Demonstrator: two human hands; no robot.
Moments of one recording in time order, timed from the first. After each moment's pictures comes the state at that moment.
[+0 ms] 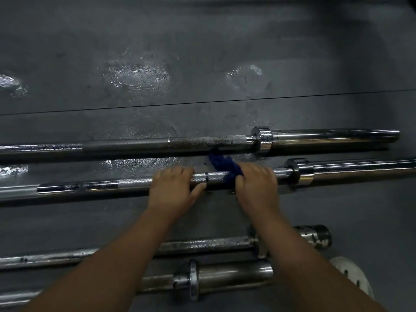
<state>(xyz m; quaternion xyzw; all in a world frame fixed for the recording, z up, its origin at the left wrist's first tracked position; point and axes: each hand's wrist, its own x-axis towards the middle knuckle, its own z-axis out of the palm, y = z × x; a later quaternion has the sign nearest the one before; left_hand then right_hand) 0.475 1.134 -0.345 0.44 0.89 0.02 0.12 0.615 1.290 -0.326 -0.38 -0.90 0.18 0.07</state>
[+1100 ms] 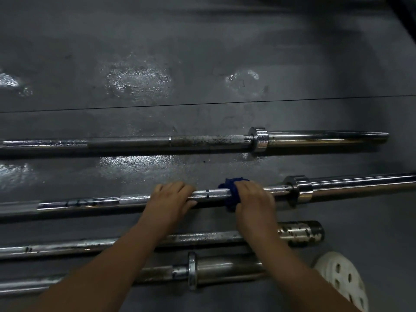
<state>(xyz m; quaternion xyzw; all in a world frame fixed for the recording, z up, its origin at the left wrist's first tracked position) 0.497 1.092 -0.352 0.49 0.85 0.12 0.14 0.661 1.256 -0.319 -0.35 -0.93 0.13 -0.03</state>
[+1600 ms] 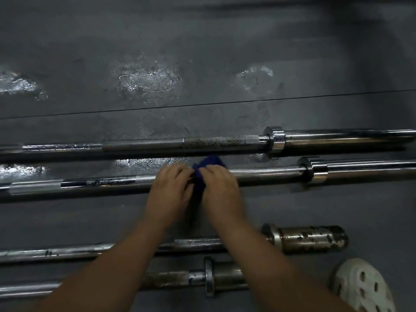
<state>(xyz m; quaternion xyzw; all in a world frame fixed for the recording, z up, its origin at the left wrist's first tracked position) 0.460 1.092 -0.350 0.44 0.87 0.21 0.08 0.562 1.210 -0.336 -0.28 -0.92 0.23 0.10</state>
